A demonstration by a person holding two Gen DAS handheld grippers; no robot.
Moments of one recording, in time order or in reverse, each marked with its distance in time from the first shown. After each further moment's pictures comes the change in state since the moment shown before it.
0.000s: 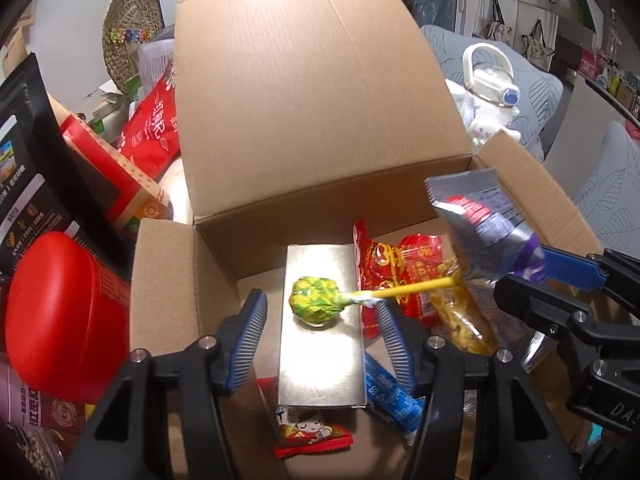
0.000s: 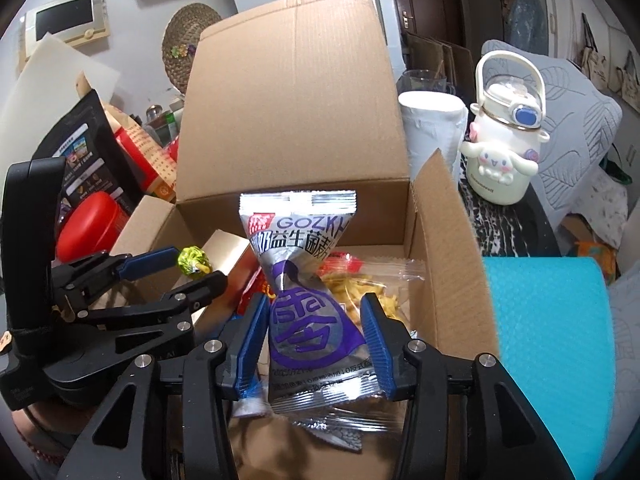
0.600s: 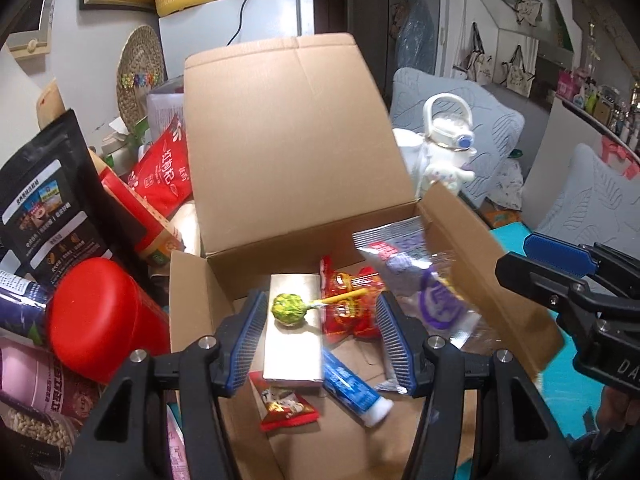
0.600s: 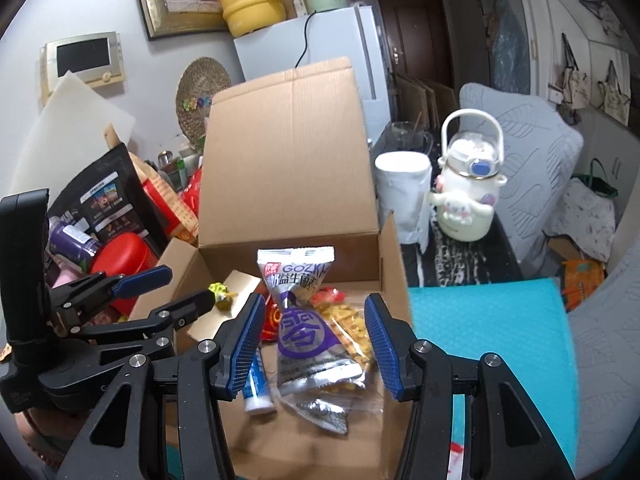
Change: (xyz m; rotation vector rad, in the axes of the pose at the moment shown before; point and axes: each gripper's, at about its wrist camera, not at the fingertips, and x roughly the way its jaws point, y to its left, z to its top) left arm -0.074 -0.014 0.001 0.005 -0.126 -0.059; right arm -0.077 0.000 0.003 0.000 -0.141 -0.024
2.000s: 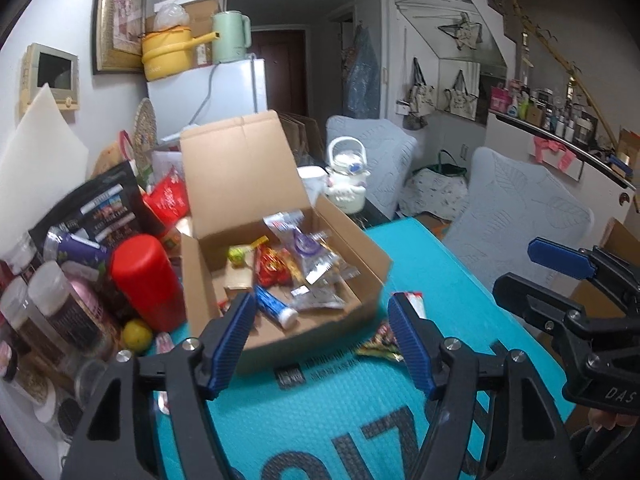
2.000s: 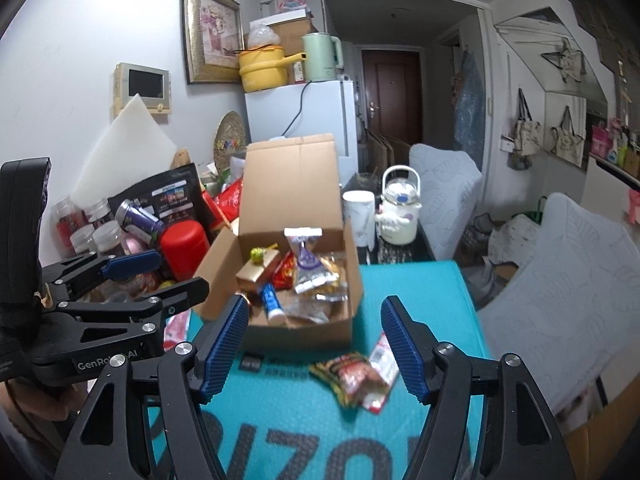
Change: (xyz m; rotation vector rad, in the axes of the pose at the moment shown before) left arm -0.205 -0.070 -0.102 0.090 -0.156 -0.107; right arm -0.222 0.050 -0.115 -0.046 -0.172 -0.123
